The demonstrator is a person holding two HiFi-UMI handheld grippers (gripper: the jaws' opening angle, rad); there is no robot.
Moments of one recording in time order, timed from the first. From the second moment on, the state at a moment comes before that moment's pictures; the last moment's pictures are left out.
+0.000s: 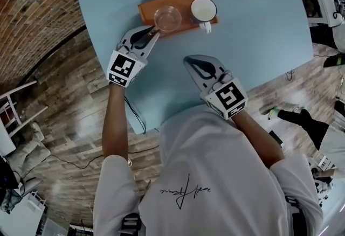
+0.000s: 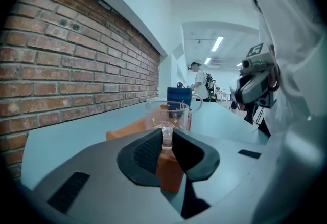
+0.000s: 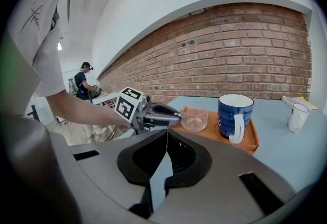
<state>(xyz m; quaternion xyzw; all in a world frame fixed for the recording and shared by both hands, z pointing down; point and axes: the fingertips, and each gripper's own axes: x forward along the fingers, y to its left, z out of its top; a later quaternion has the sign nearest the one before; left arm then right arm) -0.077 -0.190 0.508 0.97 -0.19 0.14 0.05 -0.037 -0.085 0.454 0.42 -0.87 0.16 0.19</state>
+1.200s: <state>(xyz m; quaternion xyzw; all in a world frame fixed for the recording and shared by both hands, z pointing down) -0.084 -0.175 0.501 0.95 -0.29 0.11 0.06 -0.039 -0.082 0.452 0.42 -0.87 0.15 0.19</state>
